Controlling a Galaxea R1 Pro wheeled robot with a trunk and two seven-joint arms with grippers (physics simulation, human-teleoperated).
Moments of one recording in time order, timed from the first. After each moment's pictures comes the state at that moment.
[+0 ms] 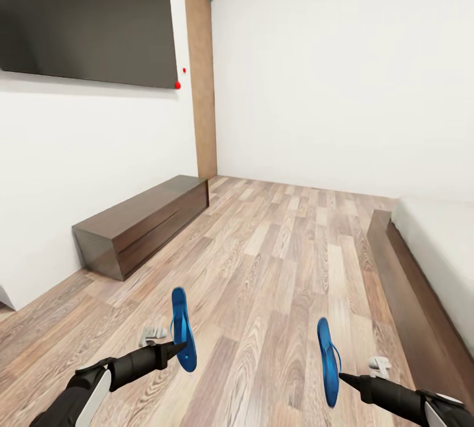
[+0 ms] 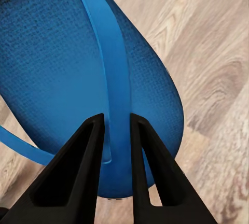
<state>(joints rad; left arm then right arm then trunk) -0.35 0.15 0.03 -0.82 0.28 0.36 -0.80 -0.48 -0.35 -0.14 -0.28 -0.14 0.12 1.01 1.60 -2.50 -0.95</state>
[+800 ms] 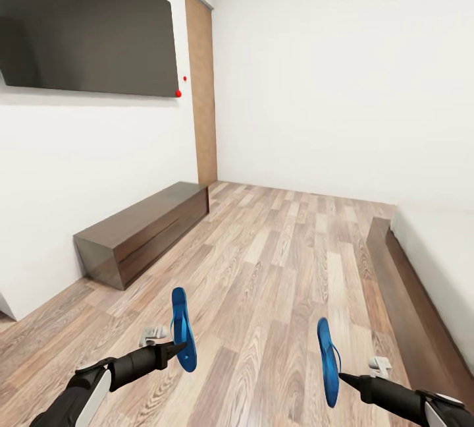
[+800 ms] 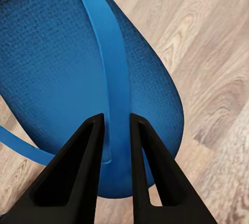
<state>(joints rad) -0.35 0.15 0.03 -0.82 0.28 0.36 -0.80 -0.48 -0.35 -0.14 -0.28 -0.14 0.12 1.01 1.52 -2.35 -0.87</state>
